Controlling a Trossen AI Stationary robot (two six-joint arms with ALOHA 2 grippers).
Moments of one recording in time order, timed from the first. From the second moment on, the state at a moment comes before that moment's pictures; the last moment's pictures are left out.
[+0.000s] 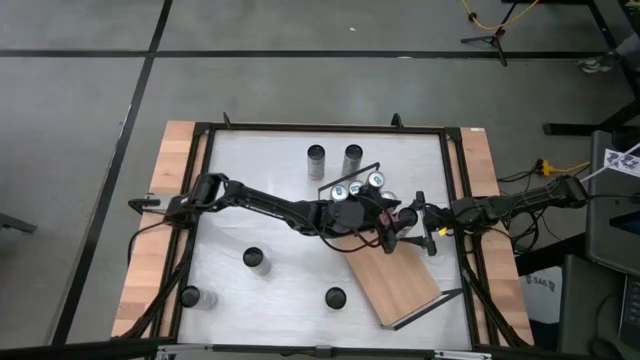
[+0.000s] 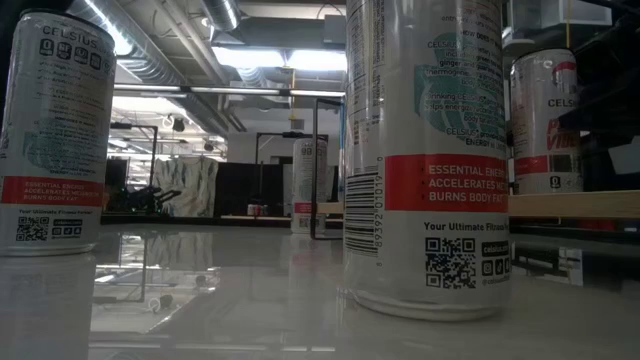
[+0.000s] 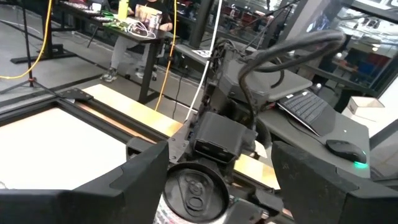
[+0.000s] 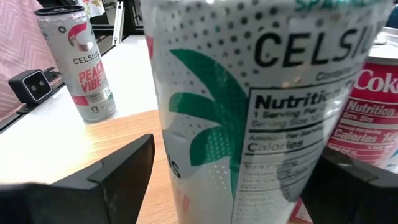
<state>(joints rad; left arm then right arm) -0.15 2.17 1.79 0.28 -0.46 -0.39 0.25 0.30 0.02 0.05 0.09 0.05</state>
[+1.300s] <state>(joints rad) -0.18 2.17 1.79 0.28 -0.46 -0.39 0.25 0.30 0.21 -0.37 0.11 0.05</state>
